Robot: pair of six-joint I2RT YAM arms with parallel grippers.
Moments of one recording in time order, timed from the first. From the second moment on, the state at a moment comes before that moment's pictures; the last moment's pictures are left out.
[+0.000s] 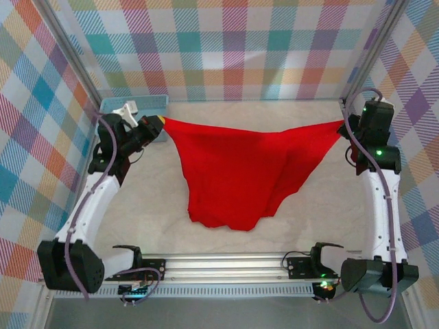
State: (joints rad) left arm -0.07 1.15 1.01 -0.05 0.48 -0.82; right arm -0.13 1.13 1.36 -0.74 0.20 0.37
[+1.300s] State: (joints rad) left arm -0.10 1.53 0.93 -0.25 0.24 -0.72; right arm 0.00 1.00 1.29 -0.81 -0.08 0.36
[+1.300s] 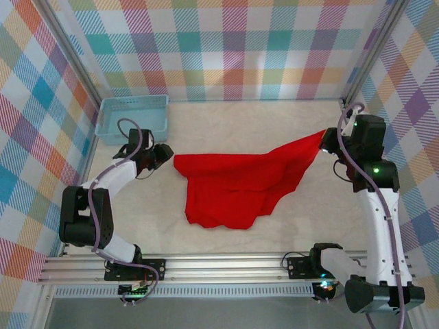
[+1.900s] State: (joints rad) left arm -0.23 1.58 0.82 -0.21 0.19 -0.78; right arm 0.08 1.02 1.30 -0.82 -0.05 0.34
